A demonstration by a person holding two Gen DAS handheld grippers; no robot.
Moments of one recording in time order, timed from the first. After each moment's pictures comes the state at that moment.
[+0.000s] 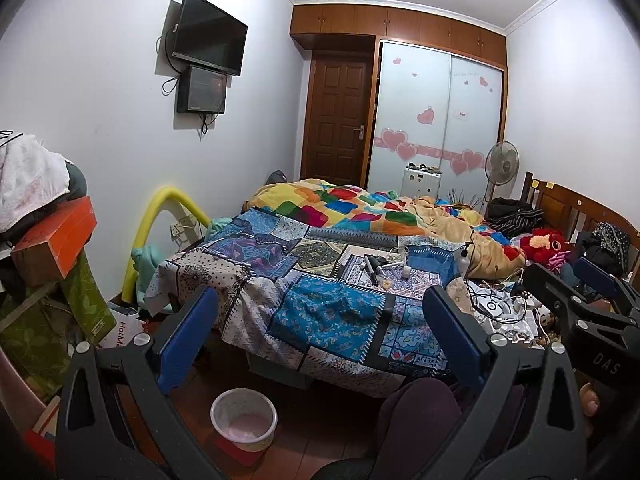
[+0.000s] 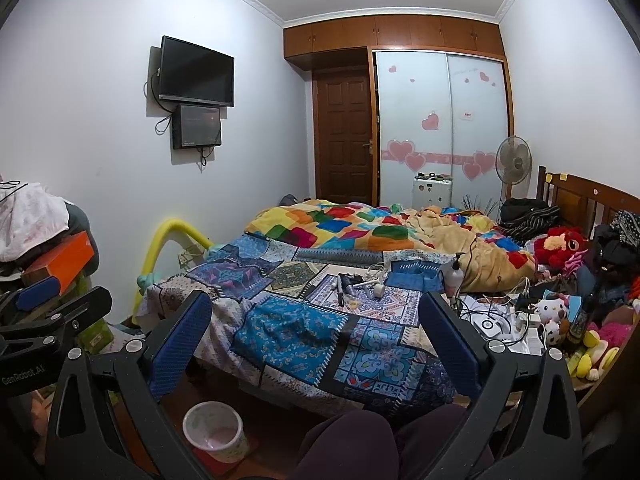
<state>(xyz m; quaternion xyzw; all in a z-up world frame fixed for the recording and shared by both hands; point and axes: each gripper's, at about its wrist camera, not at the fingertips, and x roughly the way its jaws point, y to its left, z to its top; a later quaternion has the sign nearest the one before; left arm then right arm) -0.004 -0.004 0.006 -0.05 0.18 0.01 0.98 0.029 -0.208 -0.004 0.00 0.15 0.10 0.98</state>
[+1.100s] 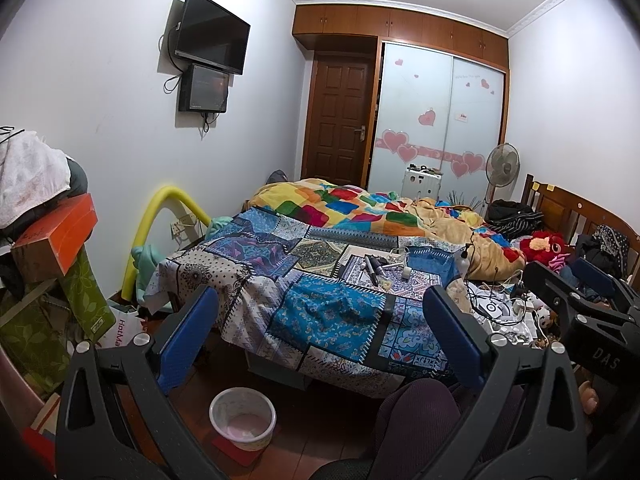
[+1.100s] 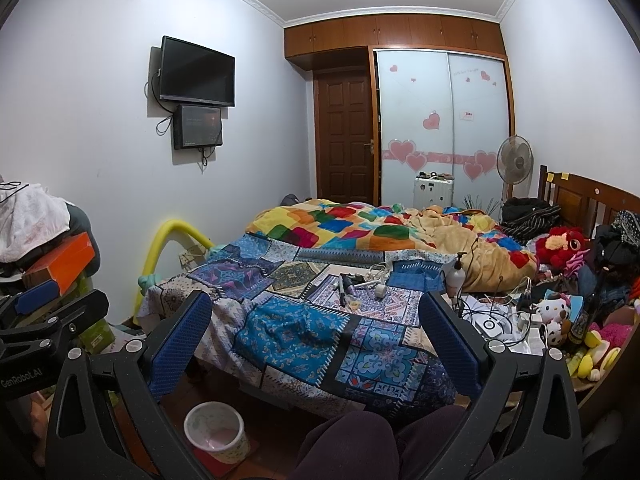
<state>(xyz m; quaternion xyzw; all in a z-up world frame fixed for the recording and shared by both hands) -0.006 -0.003 0.004 -0.05 0.18 0.01 0.98 0.028 -0.208 -0.005 0.01 0.15 0.10 0.98</state>
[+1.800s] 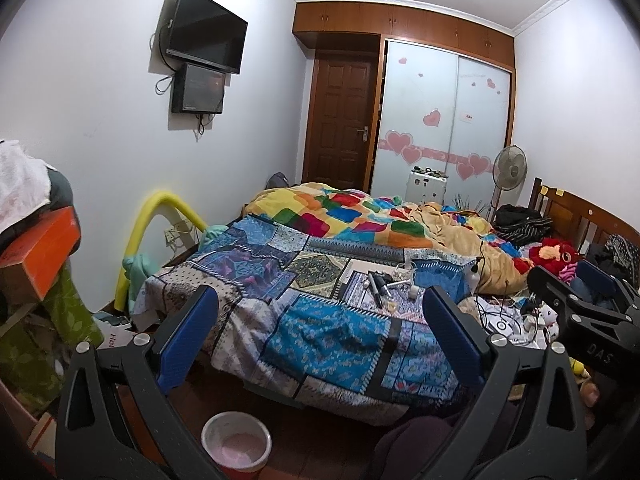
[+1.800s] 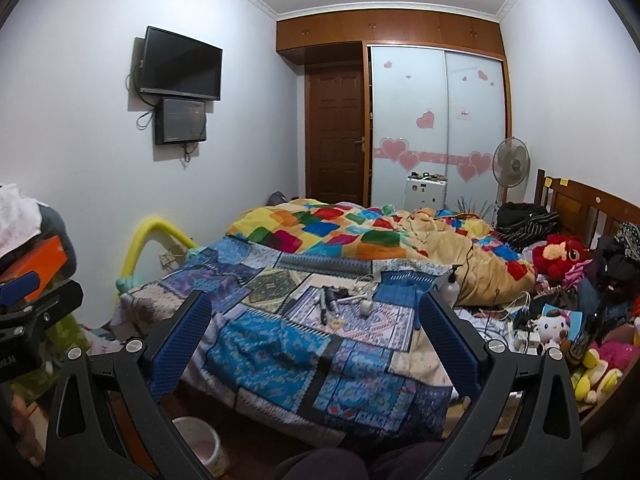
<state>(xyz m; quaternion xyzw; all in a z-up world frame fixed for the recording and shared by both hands) 0.088 -0.015 0.020 -0.06 0.18 0.01 0.98 0.108 -0.220 0.003 -0.01 0.16 0.08 0.98</state>
